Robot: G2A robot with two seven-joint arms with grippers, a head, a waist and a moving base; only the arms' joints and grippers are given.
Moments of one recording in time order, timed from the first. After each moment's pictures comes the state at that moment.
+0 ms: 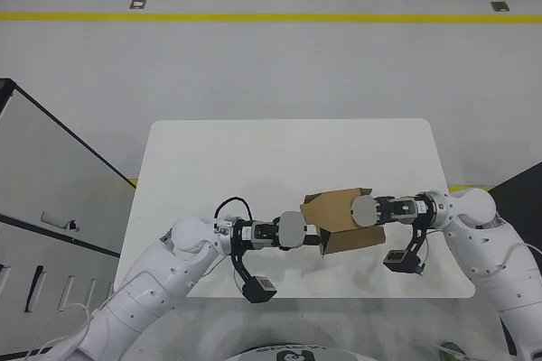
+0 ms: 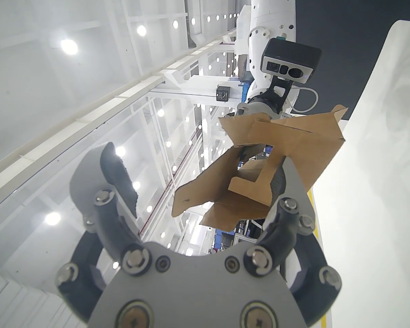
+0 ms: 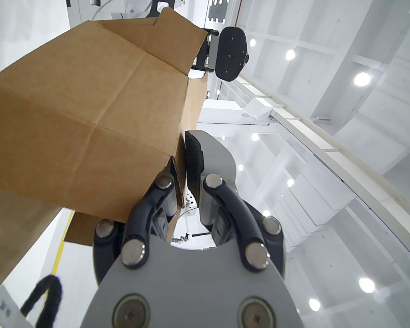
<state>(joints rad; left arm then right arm) 1.25 -1.13 -0.90 -1.63 2.44 0.35 1.06 -1.25 -0.88 1.22 -1.46 -2.26 0.34 -1.48</state>
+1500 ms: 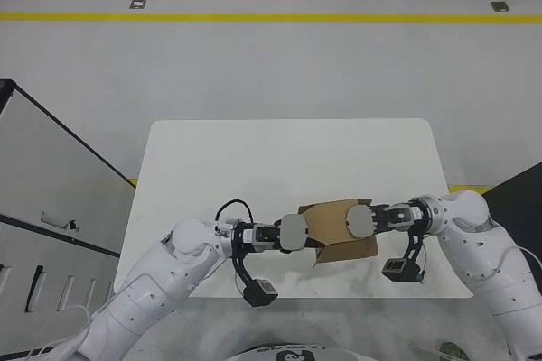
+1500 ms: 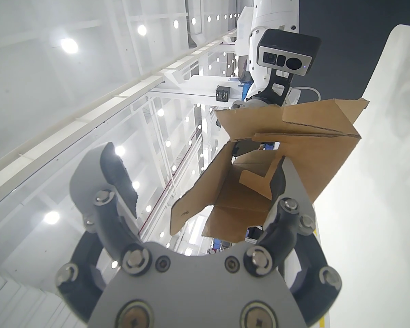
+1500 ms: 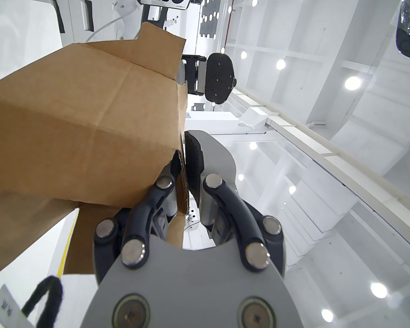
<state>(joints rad) 1.26 -1.12 -0.89 -1.64 2.44 0.35 1.06 -1.28 -0.91 1.22 -1.49 -2.26 0.30 -1.52</state>
